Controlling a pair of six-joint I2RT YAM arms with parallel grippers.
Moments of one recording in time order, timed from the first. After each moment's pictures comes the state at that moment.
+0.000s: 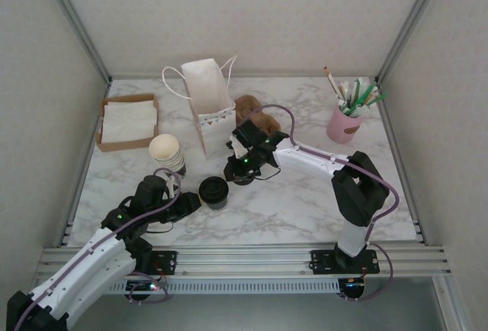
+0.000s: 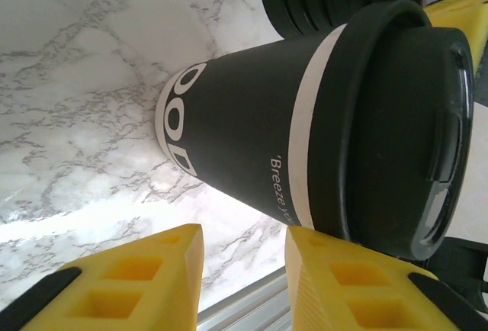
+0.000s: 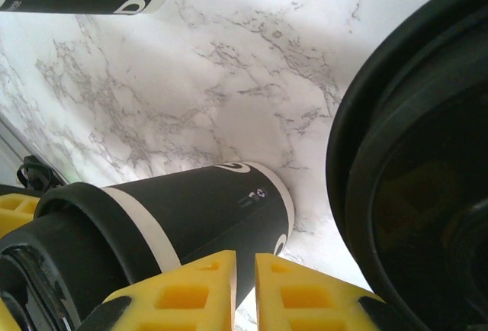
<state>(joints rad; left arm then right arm) -0.47 0.56 0.32 -0.50 0.40 -0.98 0.84 1.78 1.30 -0.63 -0.45 0.54</state>
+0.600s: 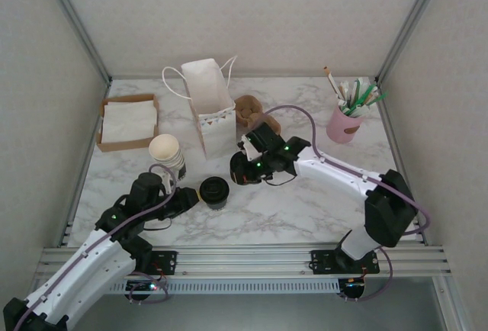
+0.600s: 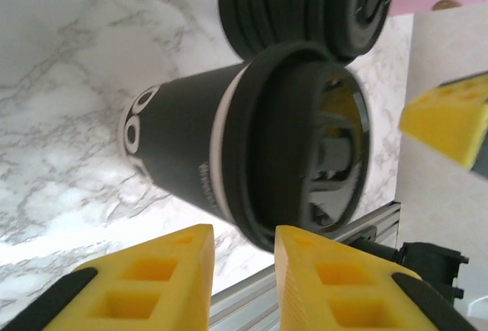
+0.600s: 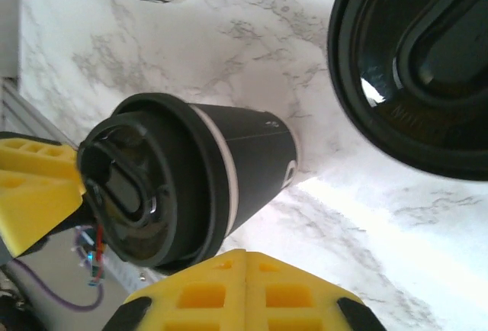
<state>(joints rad) -0.47 0.54 0.40 -0.54 0.37 -0.99 0.85 1.53 1.15 -0.64 -0.42 0.60</state>
